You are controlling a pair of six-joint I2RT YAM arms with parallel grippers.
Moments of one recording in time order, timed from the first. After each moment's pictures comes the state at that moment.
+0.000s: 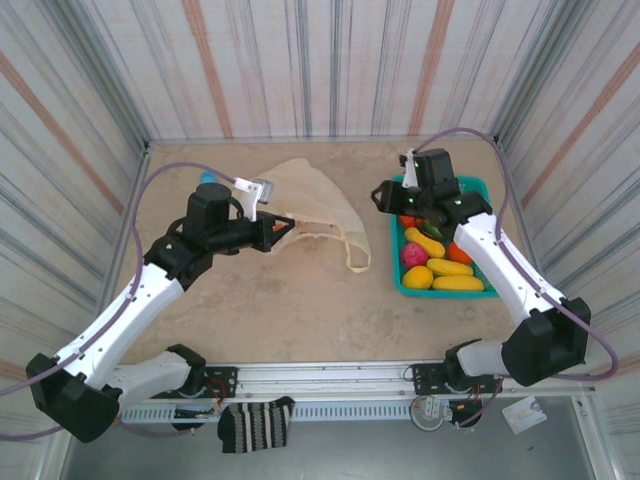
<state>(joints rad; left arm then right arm) -0.53 1.06 1.02 -0.43 0.44 -0.38 0.33 1.34 1.19 -0.62 -0.15 0.45</state>
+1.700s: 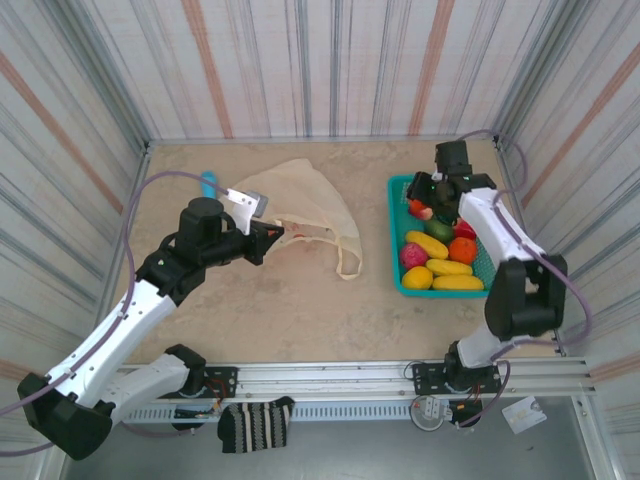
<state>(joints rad) -0.53 0.95 0.92 -0.44 0.35 -0.22 0.13 1.52 1.27 -0.61 -0.05 0.49</state>
